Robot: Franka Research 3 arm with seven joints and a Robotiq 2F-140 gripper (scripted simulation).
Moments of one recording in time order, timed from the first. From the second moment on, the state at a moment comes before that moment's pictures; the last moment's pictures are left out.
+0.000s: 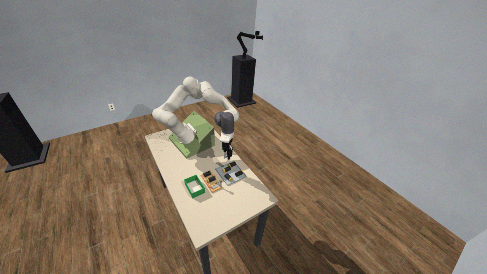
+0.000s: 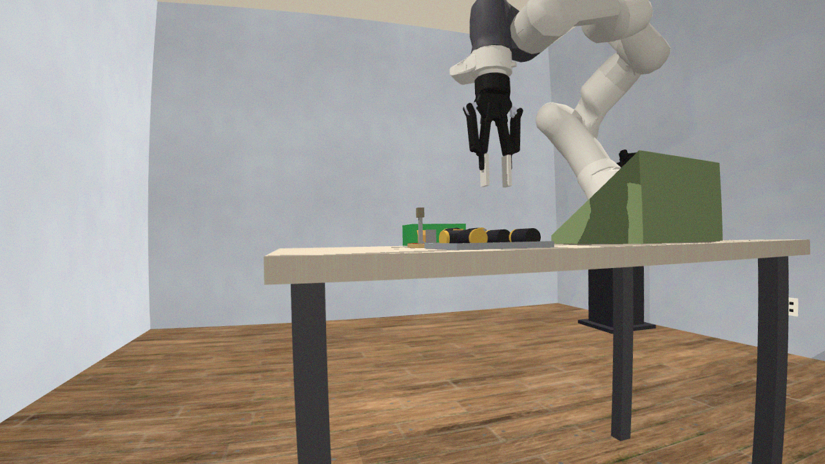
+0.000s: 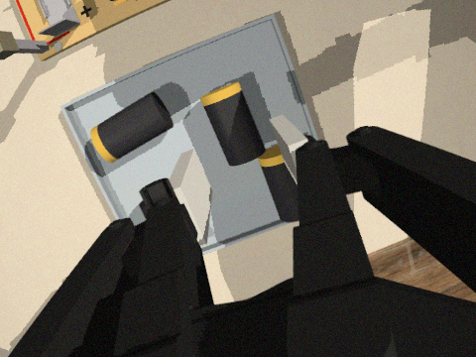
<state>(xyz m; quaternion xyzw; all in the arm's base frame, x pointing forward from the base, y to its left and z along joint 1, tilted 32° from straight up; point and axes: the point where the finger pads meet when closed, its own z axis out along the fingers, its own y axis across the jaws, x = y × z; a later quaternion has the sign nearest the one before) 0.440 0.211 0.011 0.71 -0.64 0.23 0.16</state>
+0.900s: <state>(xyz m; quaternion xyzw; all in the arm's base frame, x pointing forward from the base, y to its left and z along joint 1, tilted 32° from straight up) 0.446 0.172 -0.049 0.71 -0.64 0.23 0.16</state>
